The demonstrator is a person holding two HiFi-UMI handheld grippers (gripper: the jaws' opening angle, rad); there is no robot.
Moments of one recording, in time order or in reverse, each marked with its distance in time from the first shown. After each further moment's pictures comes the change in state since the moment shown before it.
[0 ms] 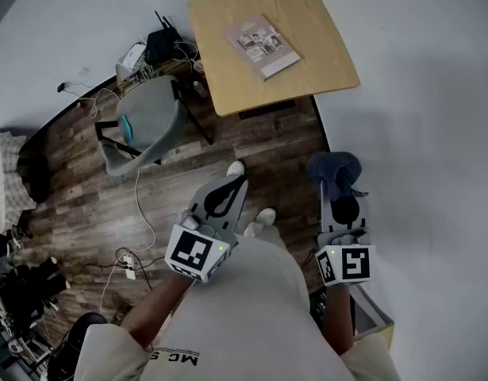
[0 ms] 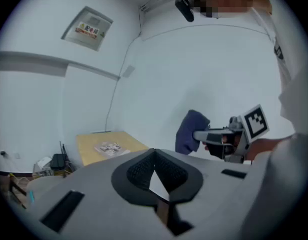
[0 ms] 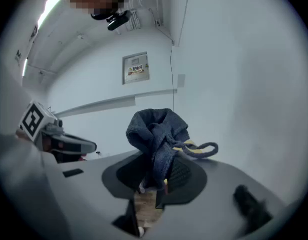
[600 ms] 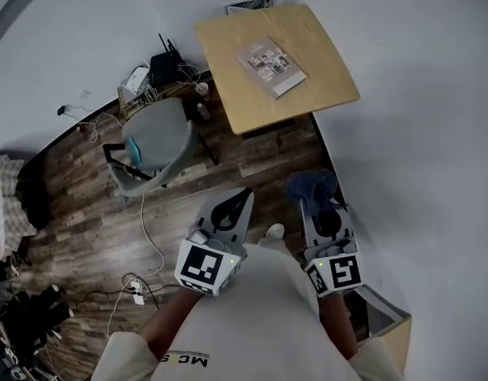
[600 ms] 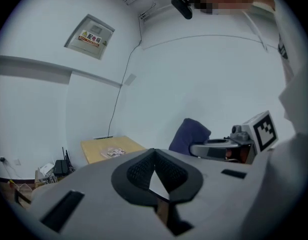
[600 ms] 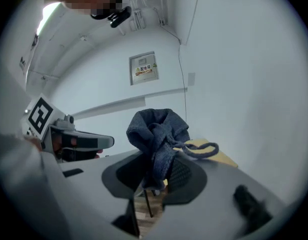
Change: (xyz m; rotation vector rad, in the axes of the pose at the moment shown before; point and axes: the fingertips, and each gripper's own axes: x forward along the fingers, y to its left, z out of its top) left arm -0.068 0.035 0.021 0.008 -0.061 -0.015; right arm 0.002 0.120 0.011 0.024 0.009 0.066
